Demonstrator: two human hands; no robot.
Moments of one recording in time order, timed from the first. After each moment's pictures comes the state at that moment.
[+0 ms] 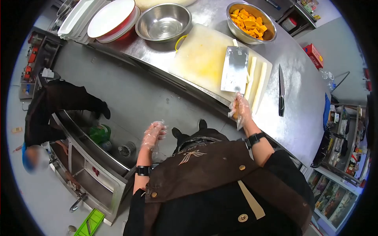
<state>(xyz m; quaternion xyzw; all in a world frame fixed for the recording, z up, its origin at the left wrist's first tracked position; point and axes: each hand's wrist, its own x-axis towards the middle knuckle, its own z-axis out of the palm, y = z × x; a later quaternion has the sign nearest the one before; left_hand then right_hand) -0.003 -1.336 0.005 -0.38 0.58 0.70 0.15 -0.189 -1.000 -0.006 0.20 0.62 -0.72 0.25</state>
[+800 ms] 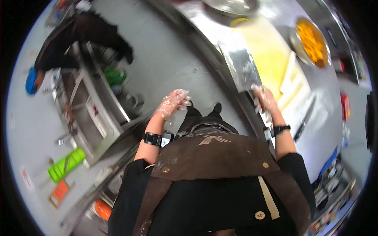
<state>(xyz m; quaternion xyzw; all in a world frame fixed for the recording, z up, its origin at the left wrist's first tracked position) 0.005 -1.317 0.023 -0.43 0.56 0.70 0.12 -0.267 -1.025 -0.019 -0.20 0.83 -0.34 0.39</state>
